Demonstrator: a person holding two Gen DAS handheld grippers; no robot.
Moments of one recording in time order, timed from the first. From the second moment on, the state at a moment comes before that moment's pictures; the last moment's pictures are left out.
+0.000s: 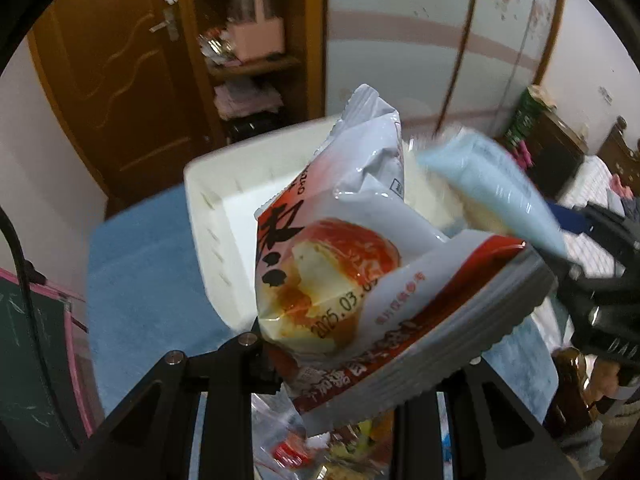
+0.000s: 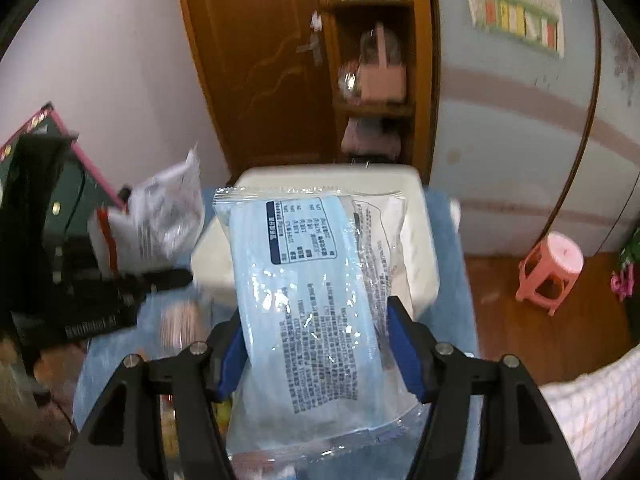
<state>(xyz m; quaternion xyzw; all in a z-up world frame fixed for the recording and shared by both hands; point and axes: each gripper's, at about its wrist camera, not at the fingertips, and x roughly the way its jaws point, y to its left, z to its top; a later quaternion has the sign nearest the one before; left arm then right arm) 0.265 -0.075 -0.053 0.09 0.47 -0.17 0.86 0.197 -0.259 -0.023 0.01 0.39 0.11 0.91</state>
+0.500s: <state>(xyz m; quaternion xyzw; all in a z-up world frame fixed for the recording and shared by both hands) 0.360 -0.071 -0.073 0.06 0.47 -0.12 0.87 0.316 -0.237 -0.032 0.02 0.40 0.06 0.92</state>
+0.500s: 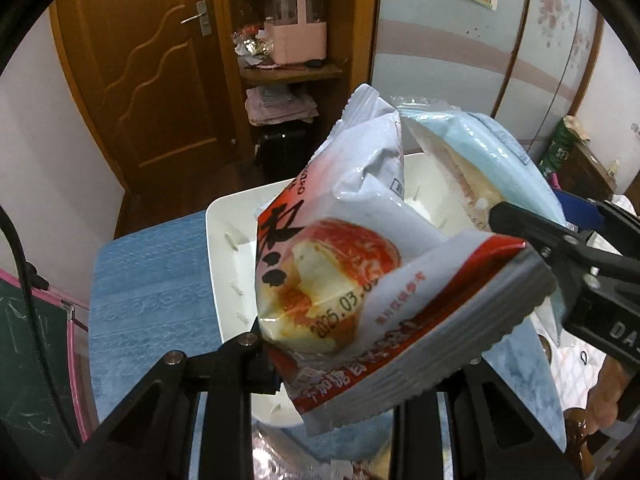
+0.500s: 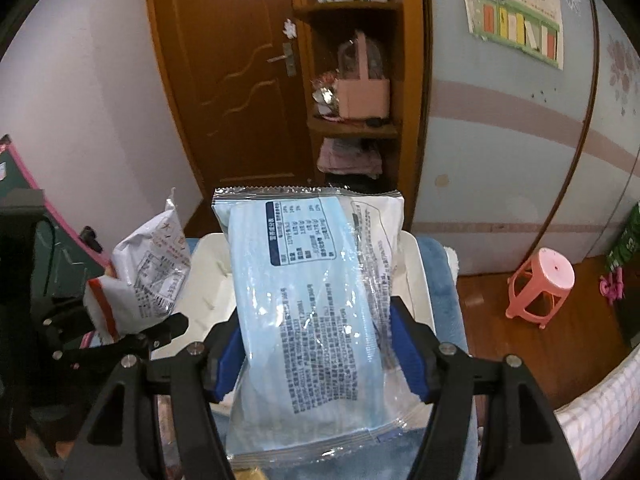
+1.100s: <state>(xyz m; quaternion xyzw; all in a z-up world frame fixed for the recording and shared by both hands) 0.370 -0.055 -0.078 0.03 0.45 -0.10 0.89 0.323 -0.242 -0.042 0.07 0.38 0.04 0.92</state>
